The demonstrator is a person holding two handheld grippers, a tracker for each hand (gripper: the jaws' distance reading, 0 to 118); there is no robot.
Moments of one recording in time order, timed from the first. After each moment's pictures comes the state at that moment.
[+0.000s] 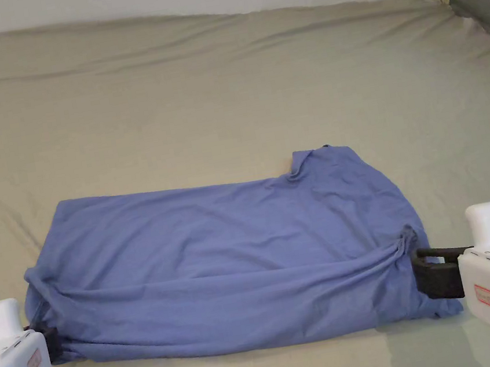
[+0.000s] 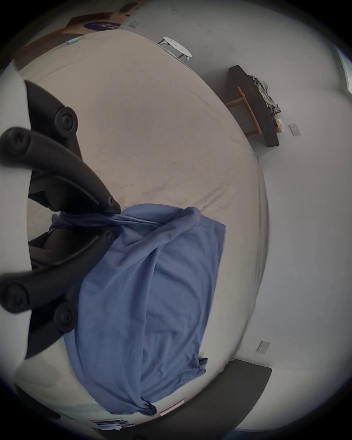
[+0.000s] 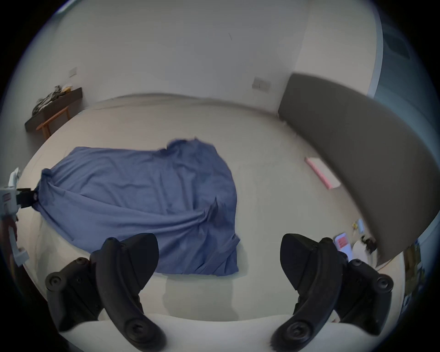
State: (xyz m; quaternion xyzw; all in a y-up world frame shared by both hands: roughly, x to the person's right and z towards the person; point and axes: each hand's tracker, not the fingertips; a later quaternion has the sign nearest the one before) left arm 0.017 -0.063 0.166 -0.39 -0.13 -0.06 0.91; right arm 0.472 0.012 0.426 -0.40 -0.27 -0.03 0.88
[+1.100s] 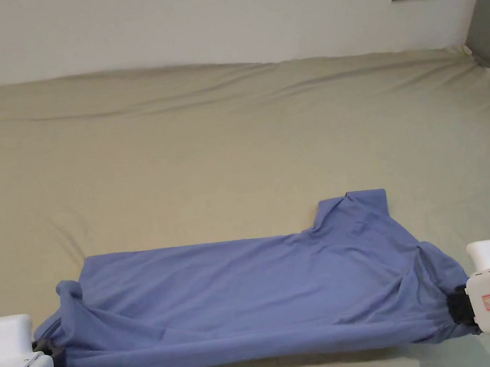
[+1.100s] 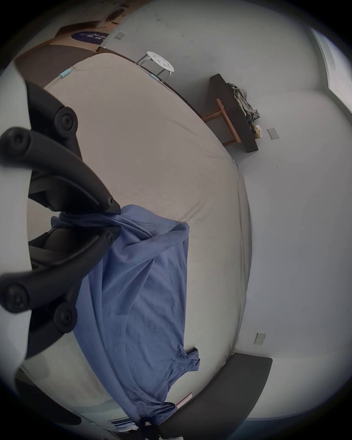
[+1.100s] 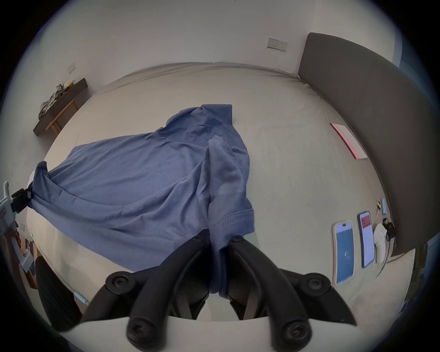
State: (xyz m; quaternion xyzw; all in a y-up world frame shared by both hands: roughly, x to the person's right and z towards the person) left arm -0.030 0.001 0.222 -0.35 -0.13 -0.10 0.92; right arm 0.485 0.019 0.432 -0.48 -0.20 -0.09 0.85
